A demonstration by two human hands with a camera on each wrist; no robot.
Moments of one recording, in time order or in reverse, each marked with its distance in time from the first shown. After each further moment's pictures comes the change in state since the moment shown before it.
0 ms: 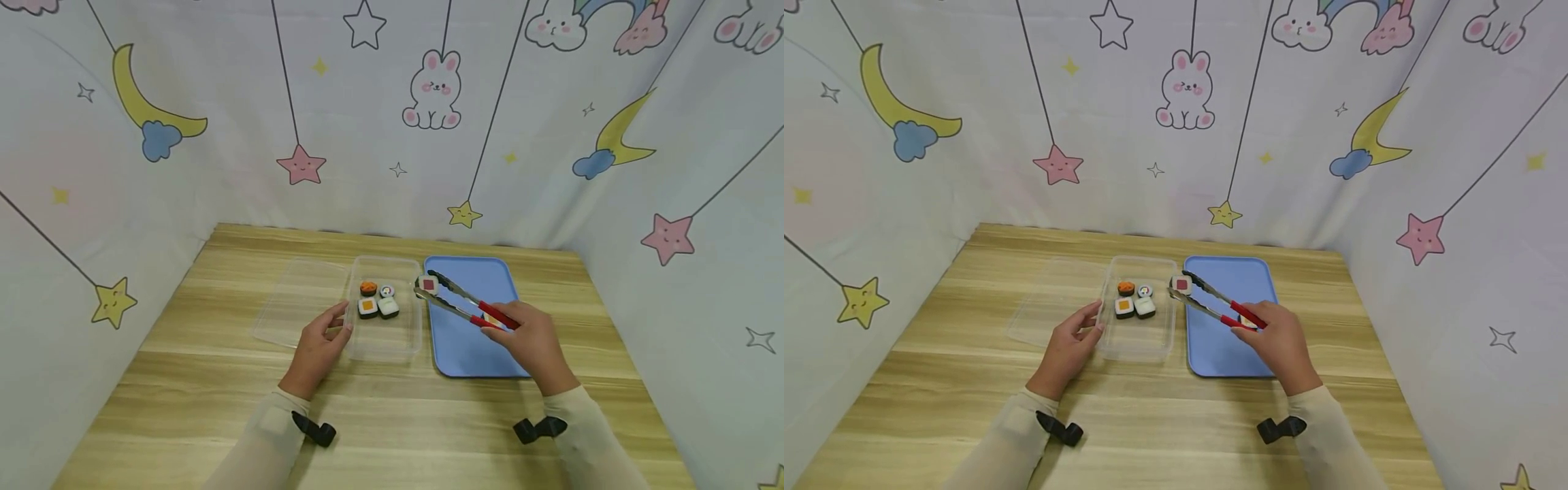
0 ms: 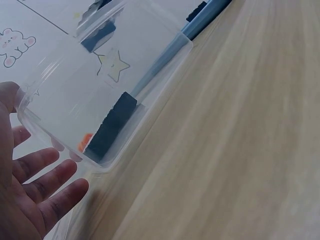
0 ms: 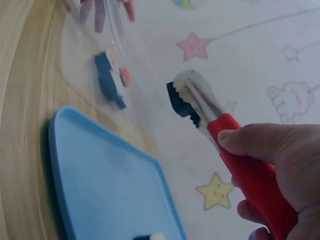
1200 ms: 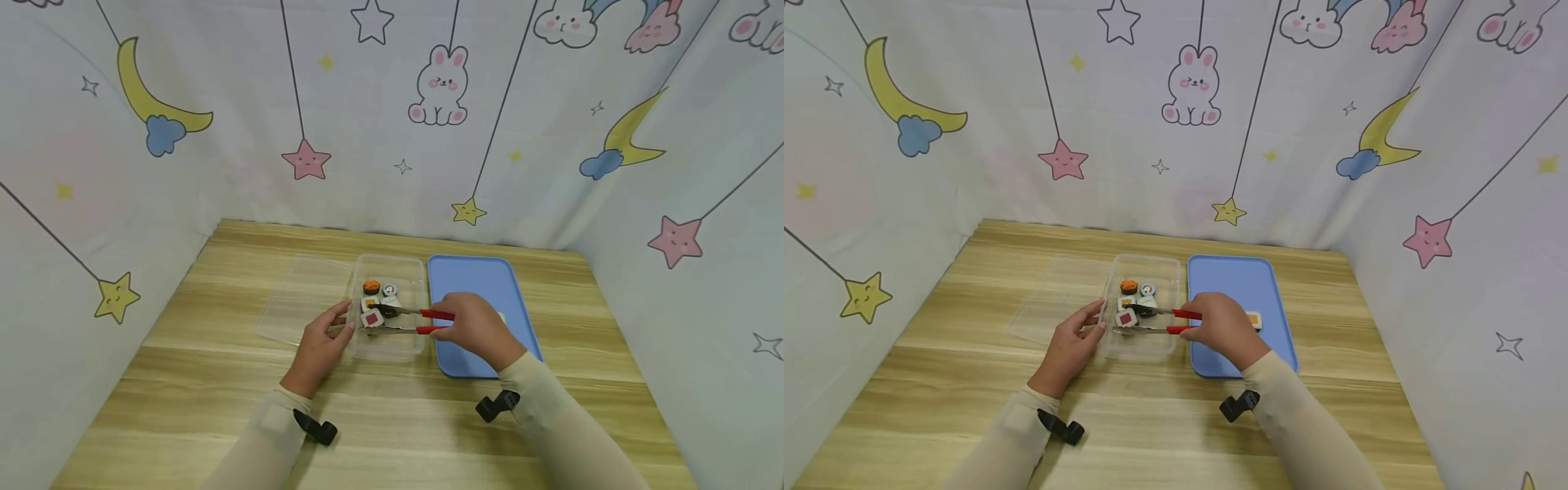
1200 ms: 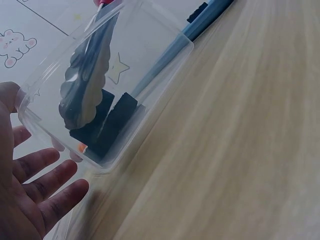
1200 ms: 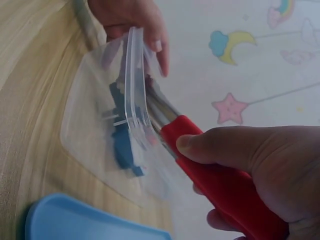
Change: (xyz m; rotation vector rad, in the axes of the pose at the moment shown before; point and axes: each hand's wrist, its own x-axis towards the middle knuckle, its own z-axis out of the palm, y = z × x) left_hand -0.003 0.005 0.001 0.035 0.011 0.006; right_hand 0.043 -0.069 0.045 -0.188 -0.322 -0.215
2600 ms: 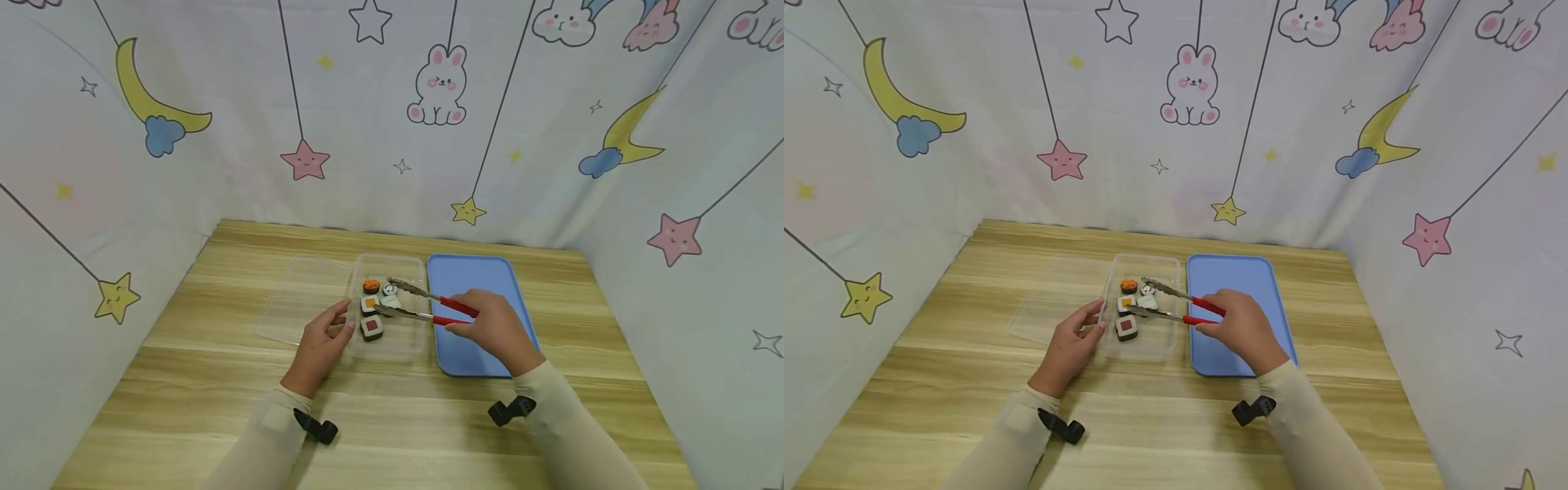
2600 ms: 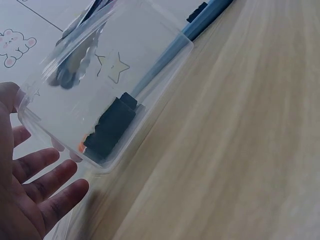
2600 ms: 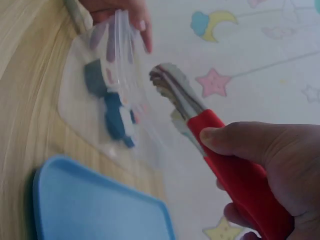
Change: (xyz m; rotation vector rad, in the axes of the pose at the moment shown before) left_hand 0.000 0.000 0.000 -0.012 0.003 0.011; right_hand -0.020 0.026 -0.005 0.093 0.136 0.075
